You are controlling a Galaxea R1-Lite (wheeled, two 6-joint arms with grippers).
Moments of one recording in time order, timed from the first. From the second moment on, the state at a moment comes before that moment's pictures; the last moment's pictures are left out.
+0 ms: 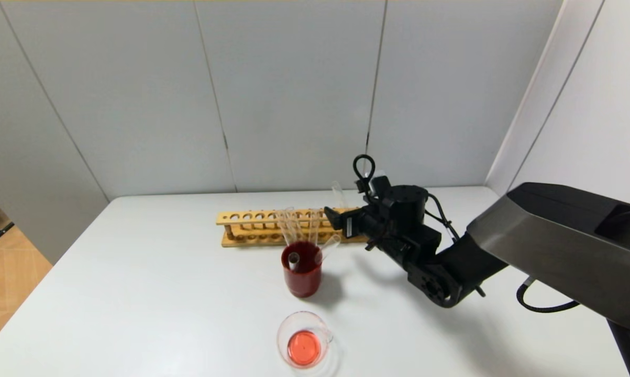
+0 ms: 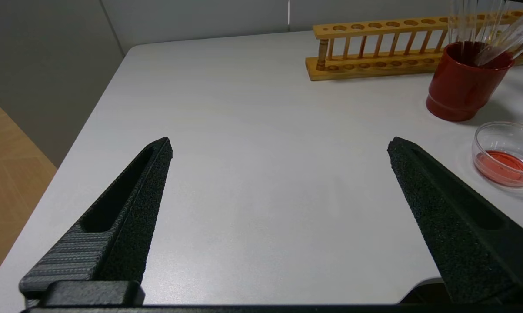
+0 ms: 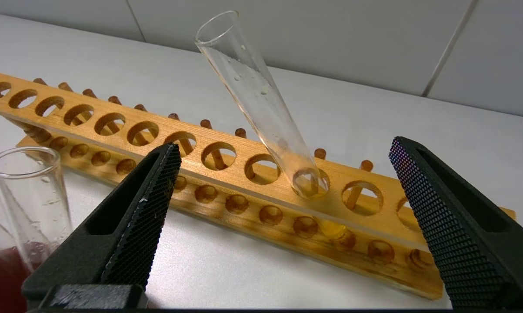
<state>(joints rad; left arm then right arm) 0.00 0.00 0.00 0.00 -0.02 0.02 0.55 2.33 -1.09 -1.07 -0.12 0.07</state>
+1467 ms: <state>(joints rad) 0.00 0.00 0.00 0.00 -0.02 0.02 0.53 2.42 -1.23 -1.02 -0.10 0.05</state>
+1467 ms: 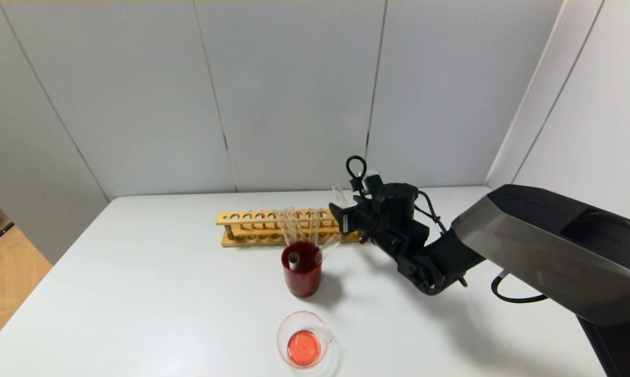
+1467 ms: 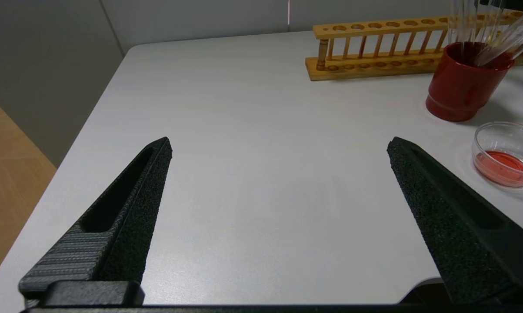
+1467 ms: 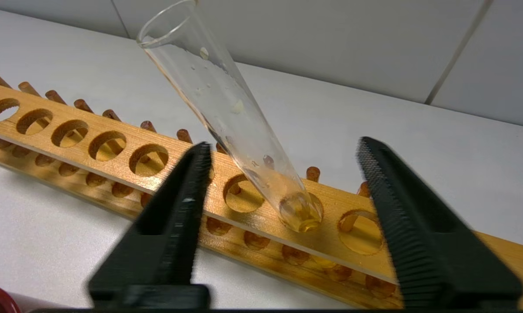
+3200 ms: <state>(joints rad) 0.00 0.00 0.00 0.00 -0.02 0.02 0.50 2.21 -1.23 -1.03 -0.10 0.07</state>
